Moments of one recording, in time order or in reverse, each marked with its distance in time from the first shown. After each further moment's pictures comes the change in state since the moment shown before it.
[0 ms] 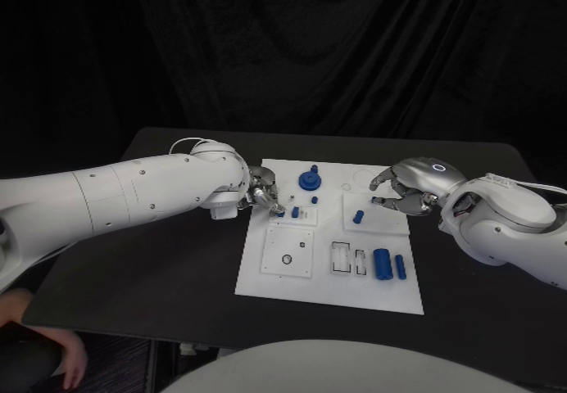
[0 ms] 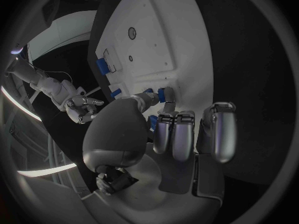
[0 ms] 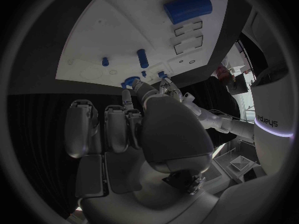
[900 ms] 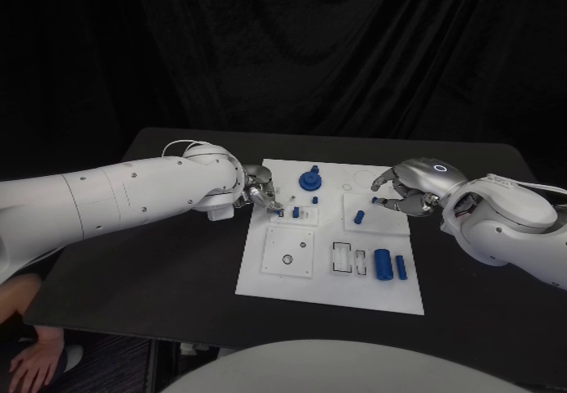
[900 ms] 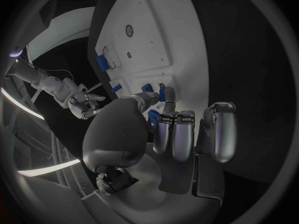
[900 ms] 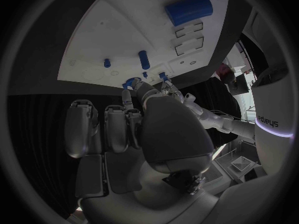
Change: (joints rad) left arm -0.002 -0.036 -0.004 0.026 -0.009 -0.067 0.033; left_hand -0.004 0.003 0.000 0.000 -0.012 0.011 0.004 0.004 0.002 0.000 0.000 0.000 0.000 0.000 0.000 0.000 0.000 0.000 0.000 0.000 0.000 0.000; right arm -0.001 0.000 0.000 -0.005 0.000 0.007 -0.005; right_hand 0.005 -0.005 0.000 0.000 0.000 0.000 0.000 0.000 -0.001 0.000 0.000 -0.004 0.000 0.000 0.000 0.000 0.000 0.000 0.000 0.000 0.000 0.000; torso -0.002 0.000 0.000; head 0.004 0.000
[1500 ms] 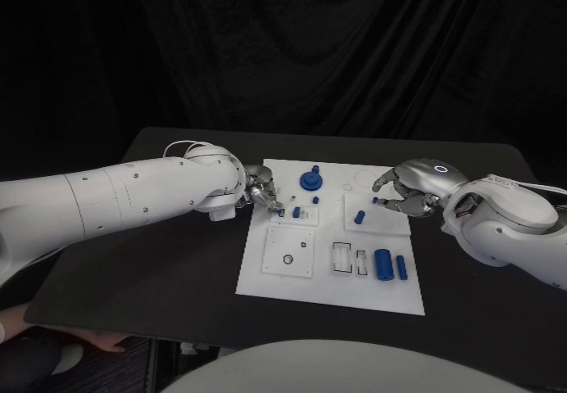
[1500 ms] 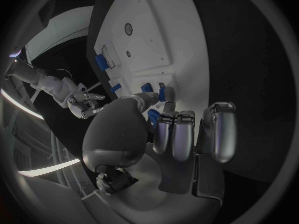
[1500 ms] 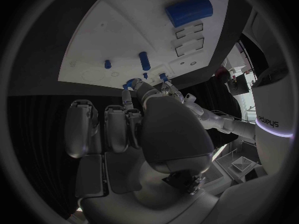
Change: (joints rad) left arm -0.002 0.000 0.000 0.006 -0.001 -0.018 -0.012; left_hand -0.008 0.000 0.000 0.000 -0.002 0.002 0.001 -0.001 0.000 0.000 0.000 0.000 0.000 0.000 0.000 0.000 0.000 0.000 0.000 0.000 0.000 0.000; right arm -0.001 0.001 0.000 -0.002 0.000 0.006 -0.003; right_hand 0.000 0.000 0.004 -0.004 0.000 0.000 0.000 0.000 -0.001 0.000 0.000 0.000 0.000 0.000 0.000 0.000 0.000 0.000 0.000 0.000 0.000 0.000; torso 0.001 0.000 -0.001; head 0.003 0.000
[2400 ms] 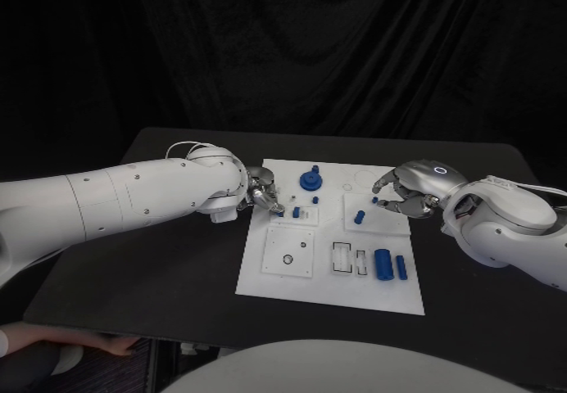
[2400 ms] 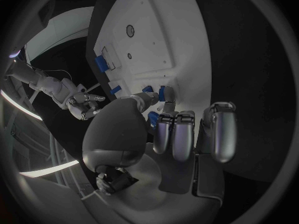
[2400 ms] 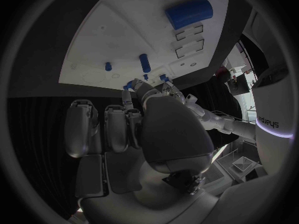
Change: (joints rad) left arm -0.001 0.003 0.000 0.017 0.000 0.006 -0.031; left_hand -0.008 0.000 0.000 0.000 -0.001 0.010 -0.003 -0.001 -0.001 0.000 0.000 0.000 0.000 0.000 0.000 0.000 0.000 0.000 0.000 0.000 -0.004 0.000; right arm -0.005 0.001 0.000 -0.003 0.000 0.004 -0.003; right_hand 0.000 0.000 0.000 0.000 0.000 0.000 0.000 0.000 -0.001 0.000 0.000 0.000 0.000 0.000 0.000 -0.004 0.000 0.000 0.000 0.000 -0.004 0.000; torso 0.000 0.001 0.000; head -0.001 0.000
